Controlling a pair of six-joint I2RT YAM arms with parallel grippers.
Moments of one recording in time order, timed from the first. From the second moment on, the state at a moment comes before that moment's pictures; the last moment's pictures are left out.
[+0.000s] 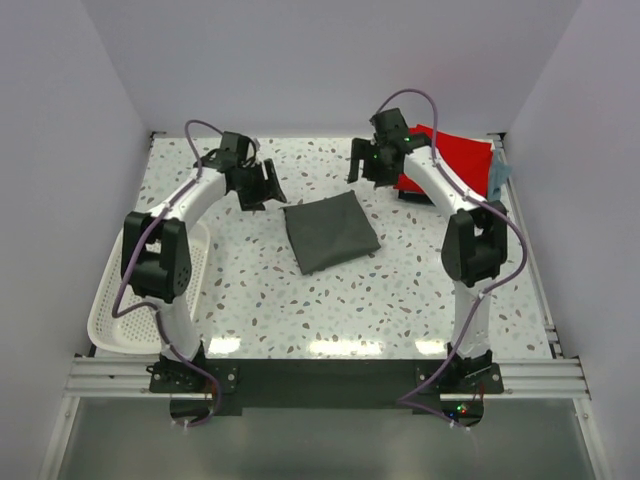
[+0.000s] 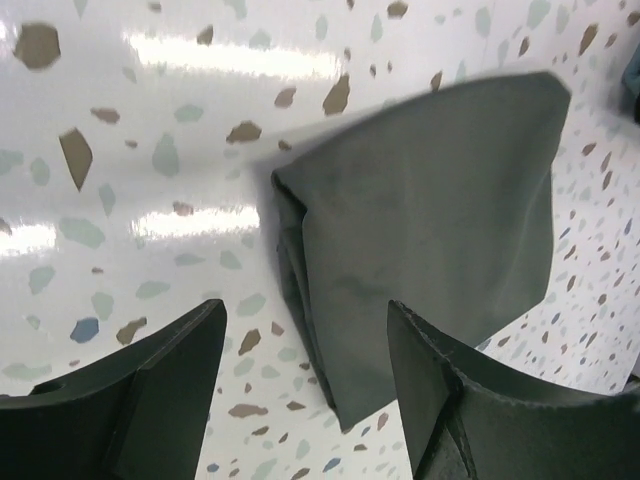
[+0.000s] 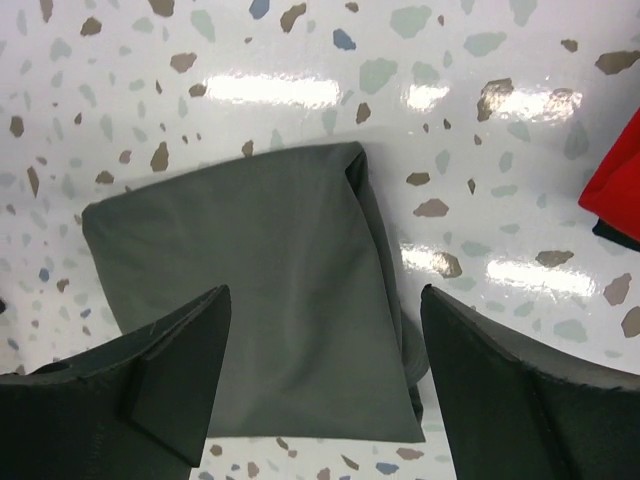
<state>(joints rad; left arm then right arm) -0.22 1.90 1.53 -0.61 0.28 -0.51 0.35 2.11 1.95 -0.77 -0.04 0.41</state>
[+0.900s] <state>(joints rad) -0.32 1.87 1.23 -0.47 0.39 -0.52 0.21 1.96 1.48 -0.49 -0.51 0.34</state>
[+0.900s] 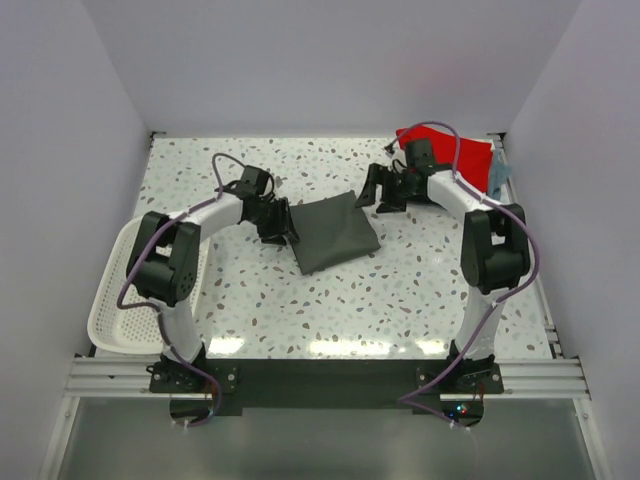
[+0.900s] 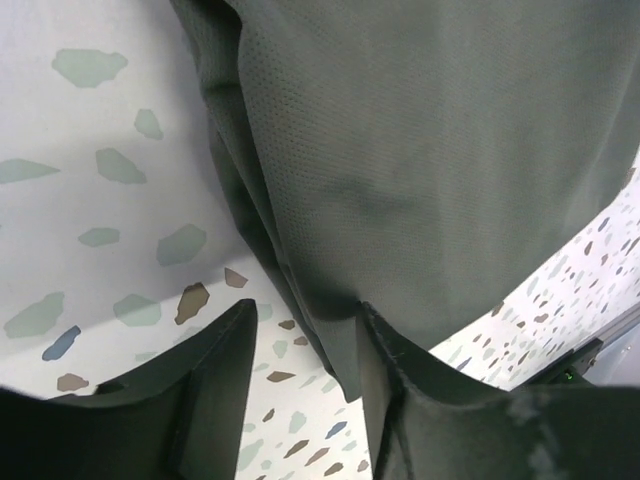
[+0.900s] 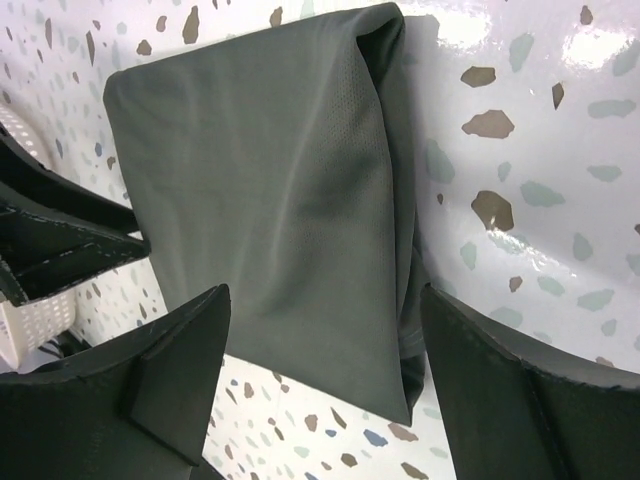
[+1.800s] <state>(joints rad) -0.33 1.93 1.20 -0.46 0.40 -0.50 0.20 2.07 1.39 -0.34 -0.61 0.35</state>
